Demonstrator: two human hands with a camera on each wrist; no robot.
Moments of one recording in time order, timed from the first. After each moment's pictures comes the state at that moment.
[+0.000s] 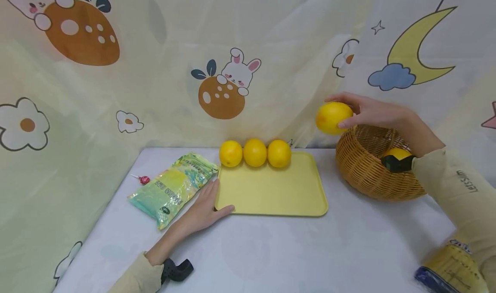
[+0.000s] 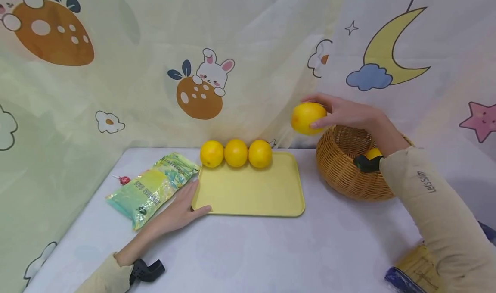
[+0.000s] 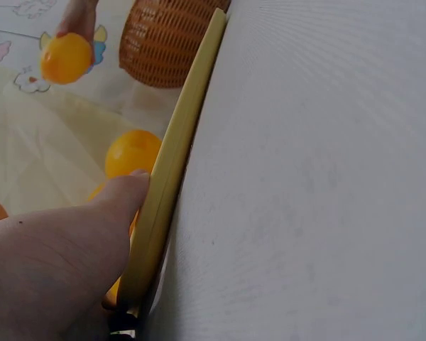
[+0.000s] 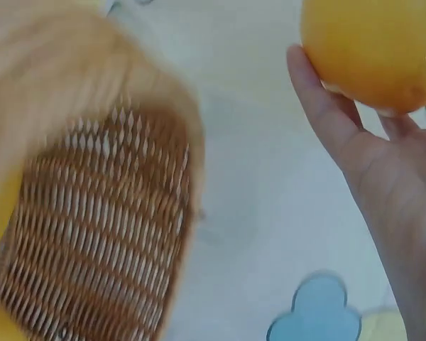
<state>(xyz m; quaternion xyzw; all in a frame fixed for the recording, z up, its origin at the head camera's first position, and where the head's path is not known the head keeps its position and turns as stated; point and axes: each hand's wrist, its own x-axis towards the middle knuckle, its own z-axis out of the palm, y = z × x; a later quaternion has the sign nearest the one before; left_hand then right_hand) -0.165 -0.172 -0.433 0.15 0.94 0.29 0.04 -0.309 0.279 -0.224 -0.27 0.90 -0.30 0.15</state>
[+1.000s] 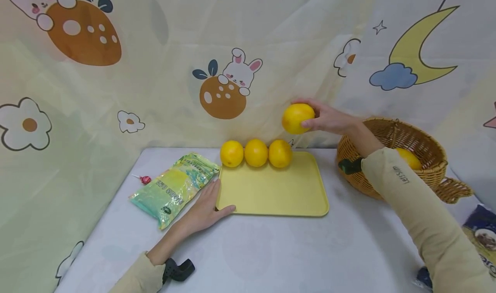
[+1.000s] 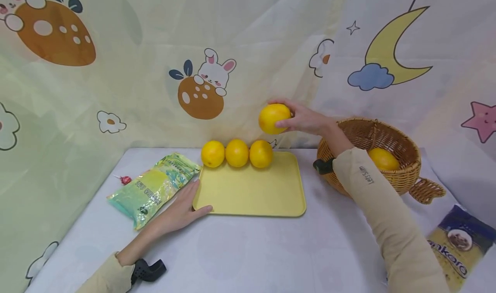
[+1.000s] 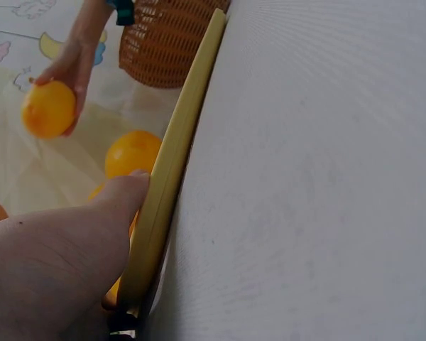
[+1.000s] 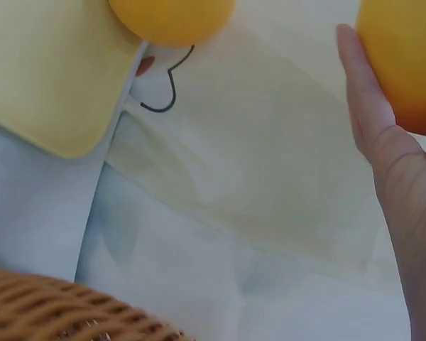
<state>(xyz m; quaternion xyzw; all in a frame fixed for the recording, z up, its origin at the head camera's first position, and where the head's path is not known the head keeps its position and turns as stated) -0.164 -0.173 -0.433 0.16 0.95 0.28 0.03 -0.351 0.208 -0.276 -0.31 0.78 -0.50 0.21</state>
